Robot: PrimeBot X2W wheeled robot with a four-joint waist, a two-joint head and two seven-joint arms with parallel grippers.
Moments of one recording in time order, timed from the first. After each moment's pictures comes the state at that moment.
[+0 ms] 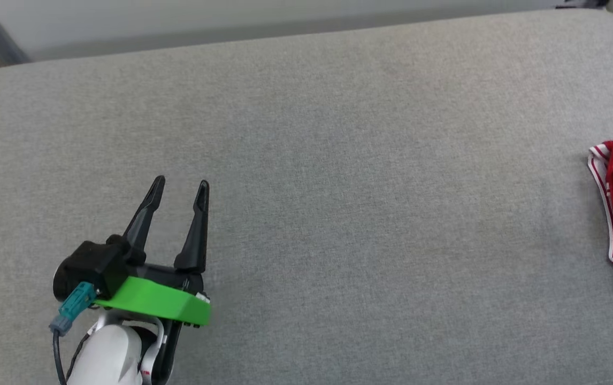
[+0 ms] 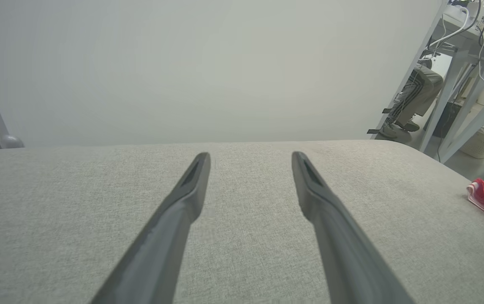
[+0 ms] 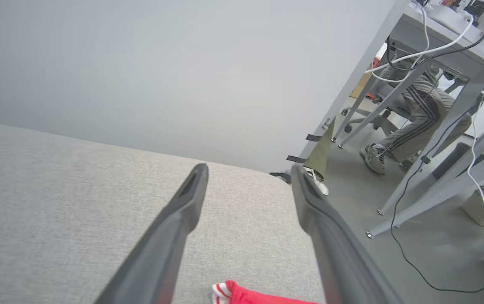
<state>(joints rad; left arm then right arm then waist) -0.15 0.25 -0.20 0.00 -0.40 -0.07 -0.26 -0.49 -0.52 -0.02 0.17 0.25 0.13 0.08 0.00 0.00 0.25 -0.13</state>
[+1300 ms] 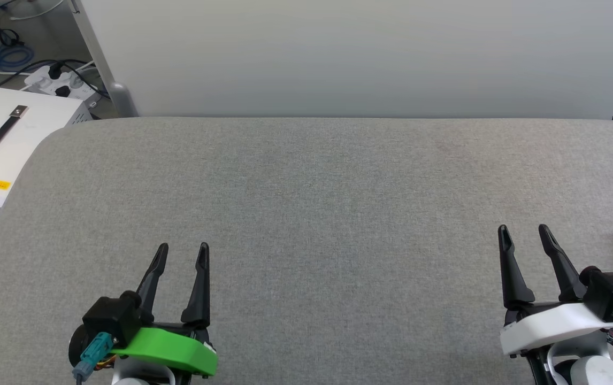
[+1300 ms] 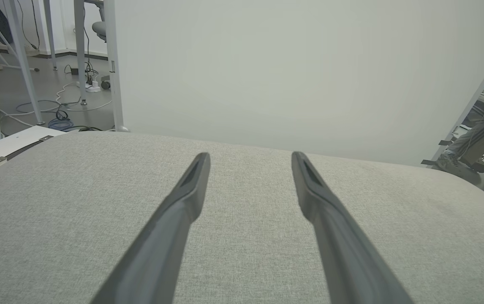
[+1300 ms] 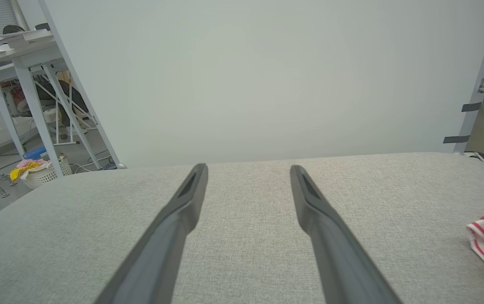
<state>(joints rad) 0.01 0.10 -0.07 0.09 -0.30 -0.12 -0.26 -0.02 -0.07 0.00 0.06 0.24 0.13 -0.20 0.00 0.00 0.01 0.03</state>
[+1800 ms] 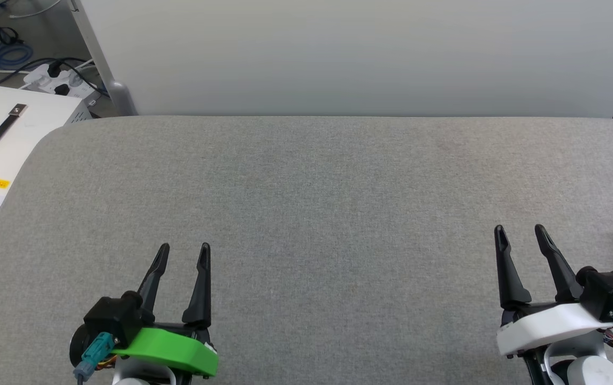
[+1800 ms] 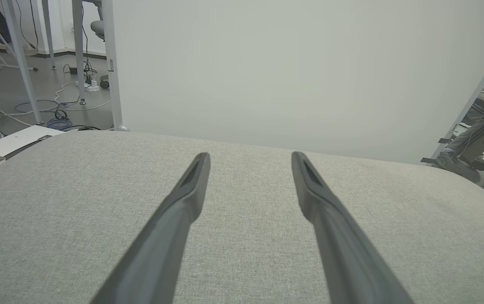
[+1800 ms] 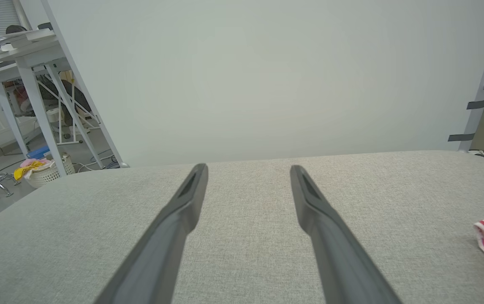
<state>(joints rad) 0.01 0.10 -0.07 0.09 -0.29 -0.13 -0.26 -0.02 -0.06 0.01 0.06 0.24 0.13 -0.20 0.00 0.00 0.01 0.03</state>
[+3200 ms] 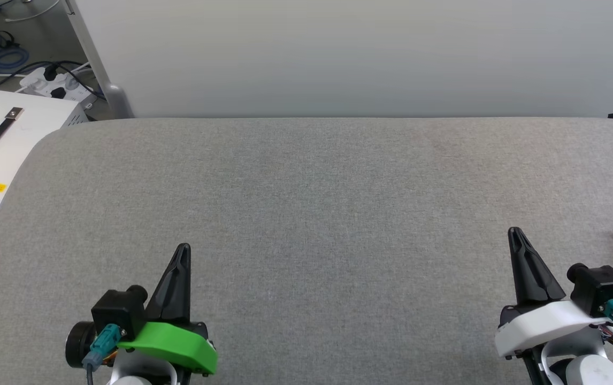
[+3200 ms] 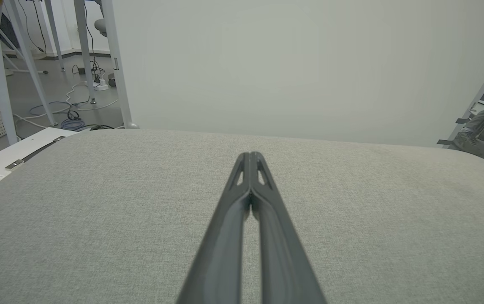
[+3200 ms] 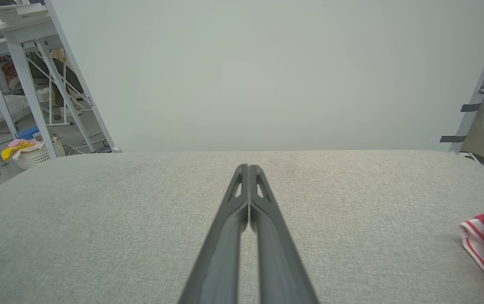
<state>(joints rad) 0.01 0.09 -0.06 0.07 -0.22 -0.10 -0.18 -0.02 -0.06 0.00 0.05 0.18 0.13 -0.15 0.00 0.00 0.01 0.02</state>
